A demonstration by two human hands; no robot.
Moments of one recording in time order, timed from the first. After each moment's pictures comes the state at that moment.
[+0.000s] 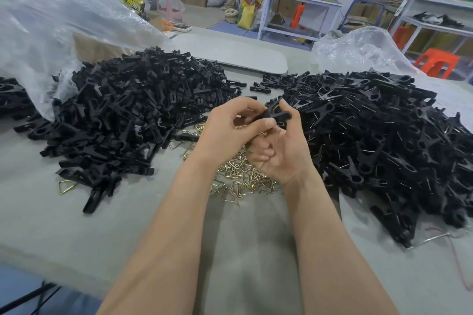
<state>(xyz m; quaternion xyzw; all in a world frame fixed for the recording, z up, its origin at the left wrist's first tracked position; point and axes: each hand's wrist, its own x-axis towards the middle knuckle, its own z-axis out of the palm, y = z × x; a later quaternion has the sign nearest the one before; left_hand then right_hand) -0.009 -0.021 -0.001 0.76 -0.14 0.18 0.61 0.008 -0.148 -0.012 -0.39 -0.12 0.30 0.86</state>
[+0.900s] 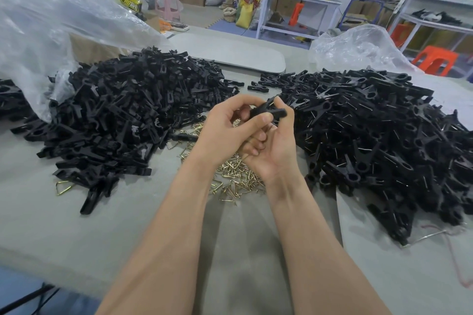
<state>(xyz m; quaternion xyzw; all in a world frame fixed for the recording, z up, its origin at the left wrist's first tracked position) -0.015 -0.027 0.004 0.68 -0.14 0.12 0.71 -0.001 -0.123 -0.002 -0.33 -0.07 0.22 0.91</state>
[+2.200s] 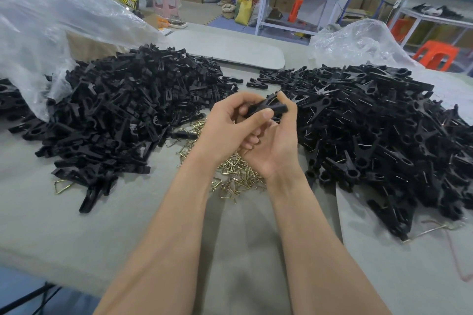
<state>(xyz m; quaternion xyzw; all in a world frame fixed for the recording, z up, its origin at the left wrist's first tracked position) -0.017 -0.031 0.005 0.68 -0.12 0.10 0.71 0.001 -0.126 -0.006 -0.34 -0.10 0.22 0.91</state>
